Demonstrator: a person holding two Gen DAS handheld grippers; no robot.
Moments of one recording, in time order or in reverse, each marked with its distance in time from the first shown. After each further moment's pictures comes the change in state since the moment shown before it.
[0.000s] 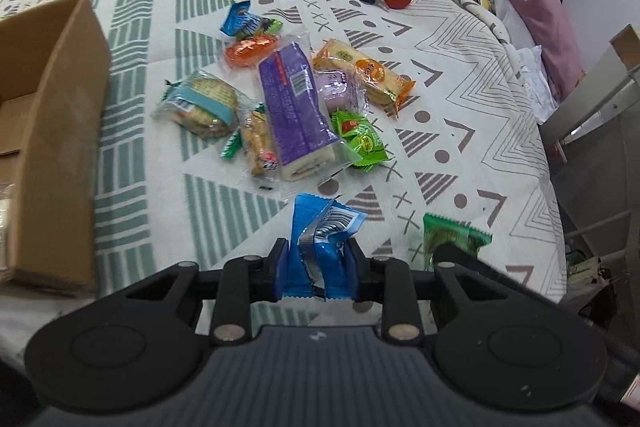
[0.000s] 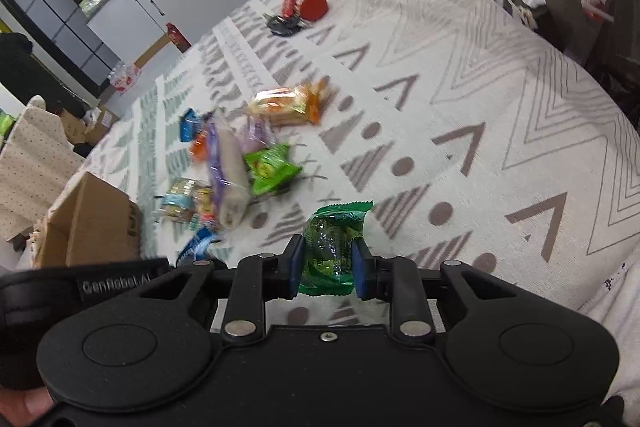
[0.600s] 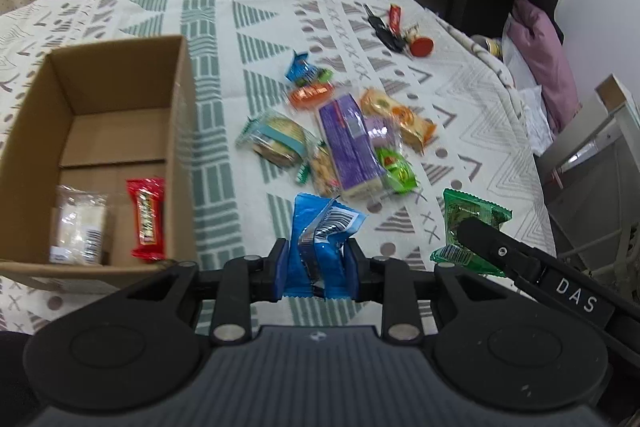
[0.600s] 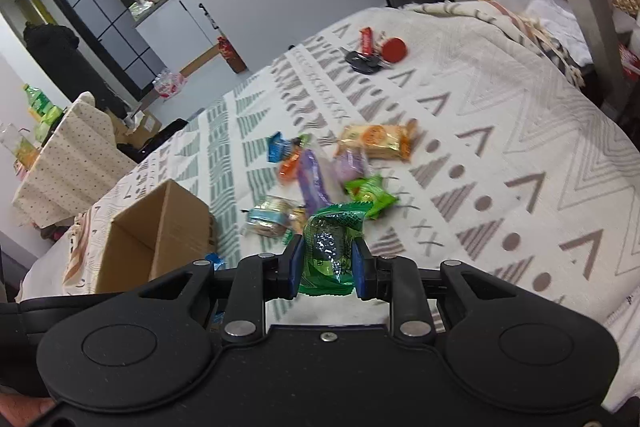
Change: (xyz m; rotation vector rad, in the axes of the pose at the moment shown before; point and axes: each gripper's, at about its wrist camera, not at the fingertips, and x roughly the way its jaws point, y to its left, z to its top) left arm -0.071 0.046 0.001 -0.035 -0.084 0.018; right arm -0.037 0.067 0.004 -0.089 -0.075 0.090
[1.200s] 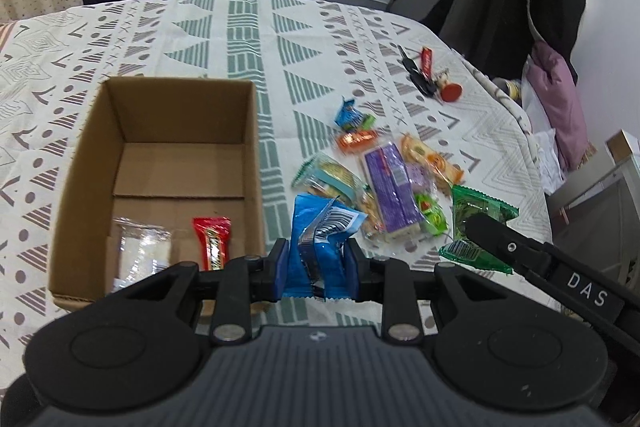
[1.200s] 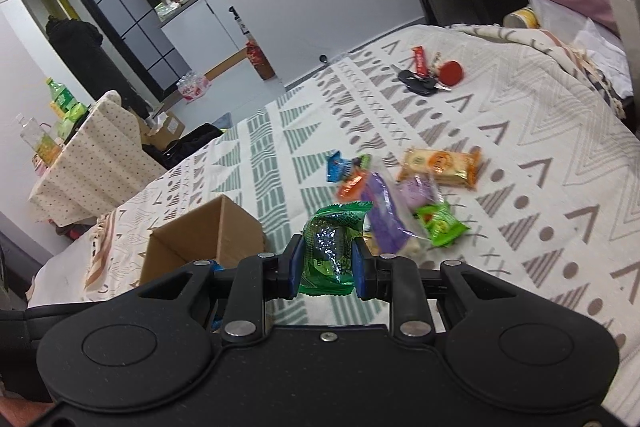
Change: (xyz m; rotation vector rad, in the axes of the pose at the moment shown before) left arm -0.029 0.050 0.026 -0.061 -0.056 0.016; right arm 0.008 0.058 0.017 -0.047 -0.027 0.049
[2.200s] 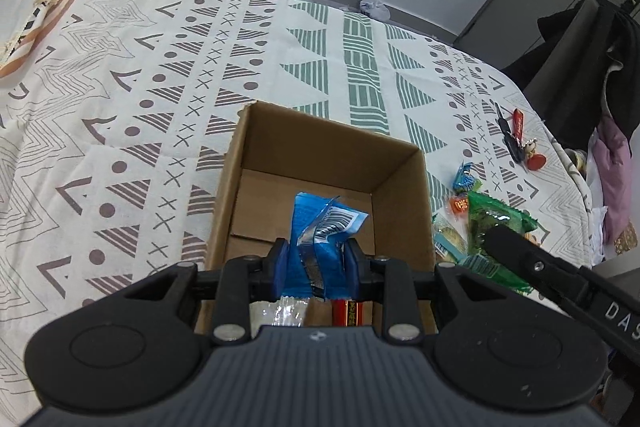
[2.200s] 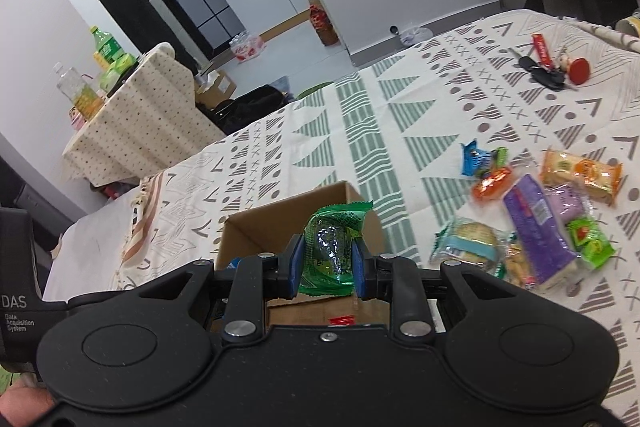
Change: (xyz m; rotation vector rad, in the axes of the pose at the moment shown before) left arm 0.006 0.122 0.045 -0.188 -0.008 0.072; right arm 0.069 0.107 0.007 -0.100 0.099 0.124
